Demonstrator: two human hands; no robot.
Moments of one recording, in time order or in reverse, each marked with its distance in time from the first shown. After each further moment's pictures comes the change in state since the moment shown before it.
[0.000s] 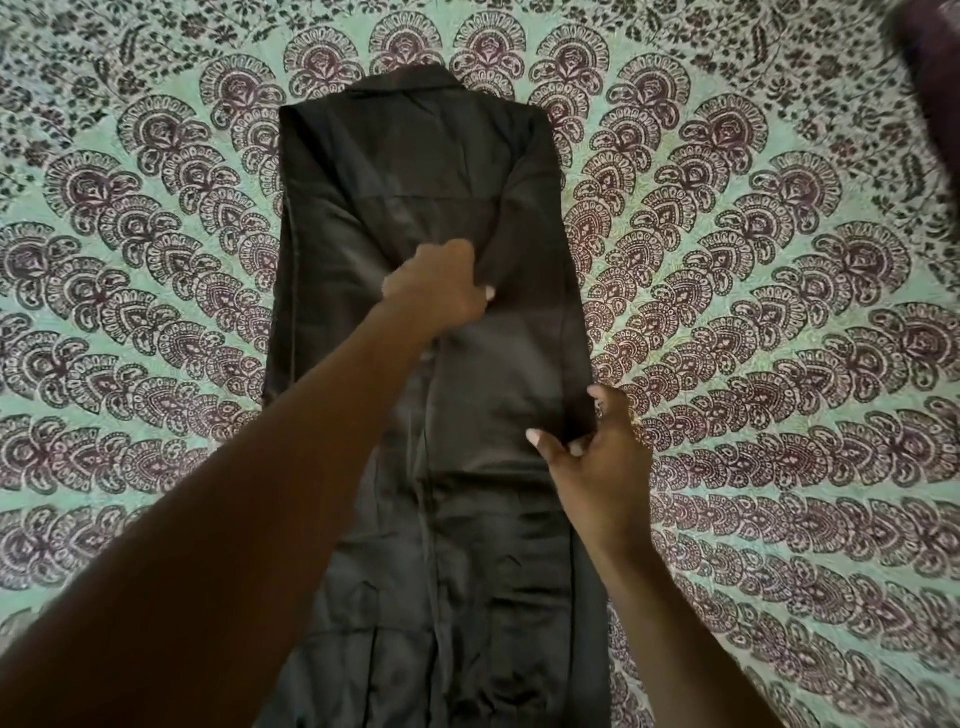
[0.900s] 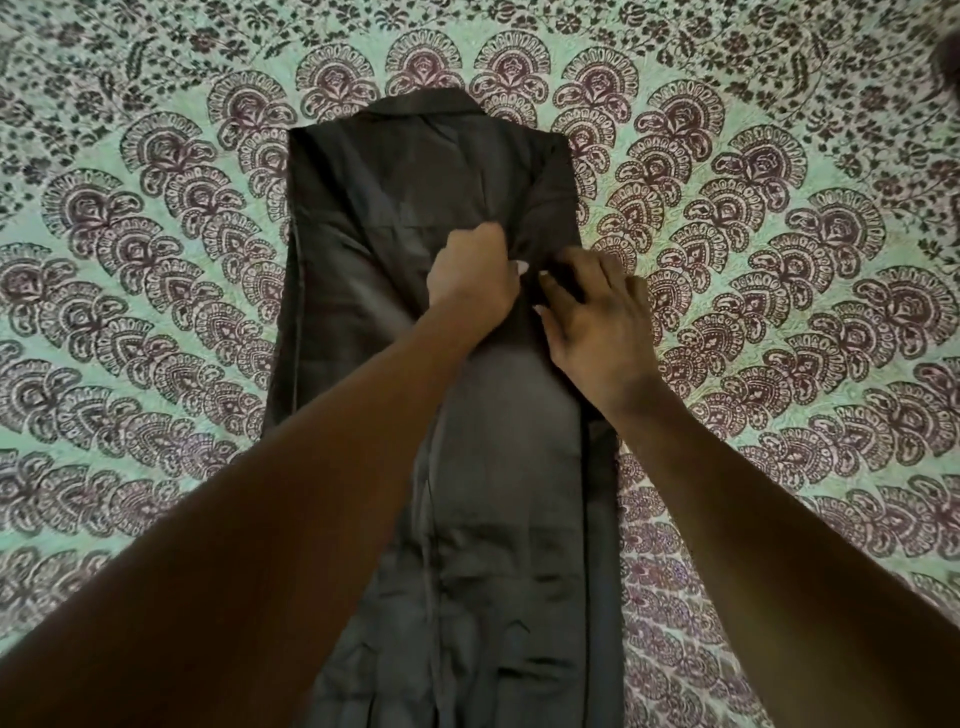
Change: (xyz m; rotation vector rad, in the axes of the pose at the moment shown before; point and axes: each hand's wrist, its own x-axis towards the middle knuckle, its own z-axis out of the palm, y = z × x) left_hand 0.049 0.027 0.001 -0.178 0.220 -0.023; right_hand 0.172 -0.054 0.032 -0.643 0.185 -0.895
